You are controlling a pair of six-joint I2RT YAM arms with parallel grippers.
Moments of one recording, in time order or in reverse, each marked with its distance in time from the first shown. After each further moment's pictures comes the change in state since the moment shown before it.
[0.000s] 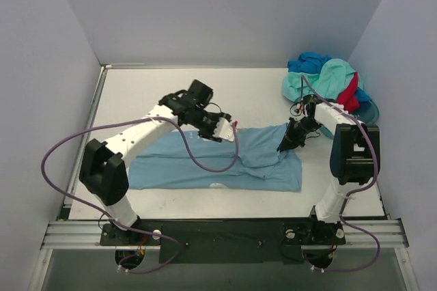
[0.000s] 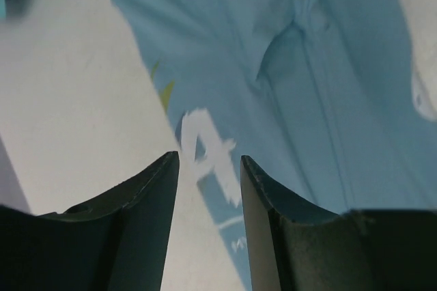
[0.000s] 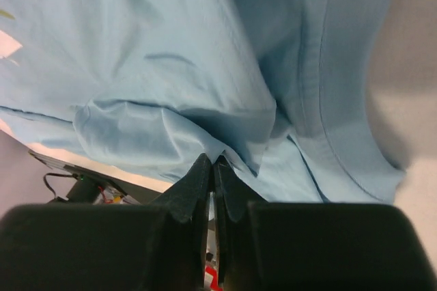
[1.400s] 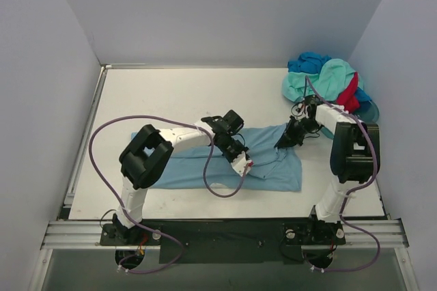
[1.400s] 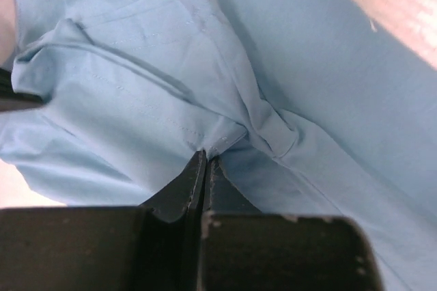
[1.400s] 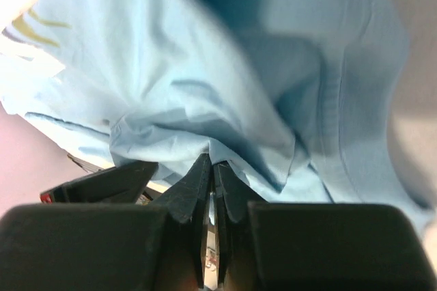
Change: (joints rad) left arm -0.275 0.348 -0.085 0.309 0.071 0.343; right arm -0.030 0.070 -0.013 0.133 -0.082 0.089
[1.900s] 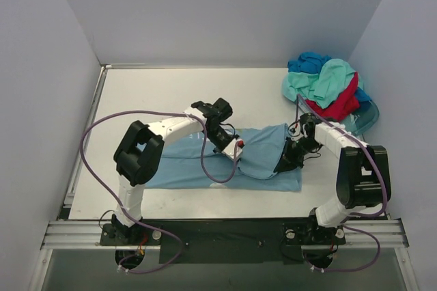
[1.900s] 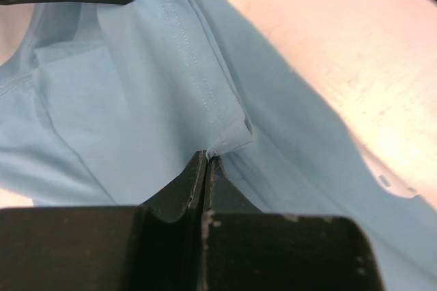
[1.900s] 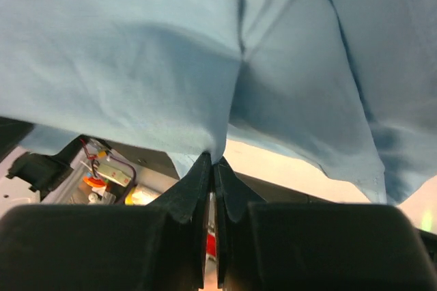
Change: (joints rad) left arm 0.119 -0.010 0.145 -0.362 0.278 -0.061; right arm 0.068 -0.300 -0.256 -0.123 0.000 -0.072
